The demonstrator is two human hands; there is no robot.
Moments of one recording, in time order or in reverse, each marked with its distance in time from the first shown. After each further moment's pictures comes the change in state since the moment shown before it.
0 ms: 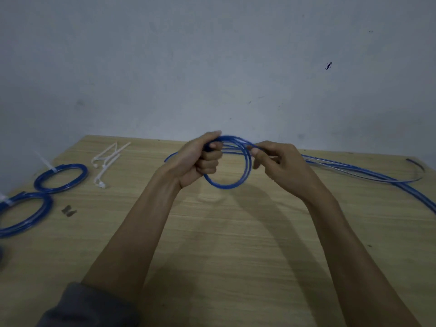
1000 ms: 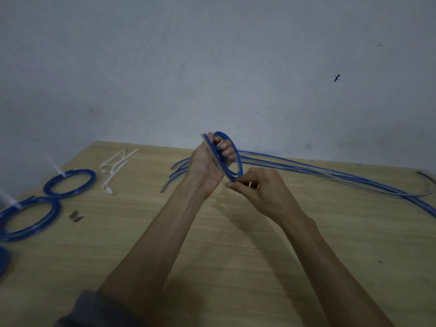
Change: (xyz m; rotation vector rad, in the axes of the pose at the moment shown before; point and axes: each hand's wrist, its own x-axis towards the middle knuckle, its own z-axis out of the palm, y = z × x) left_hand 0.017 -0.010 0.017 -0.591 0.243 0.282; right_hand 0.001 0.007 0.052 -0.263 0.014 -0.065
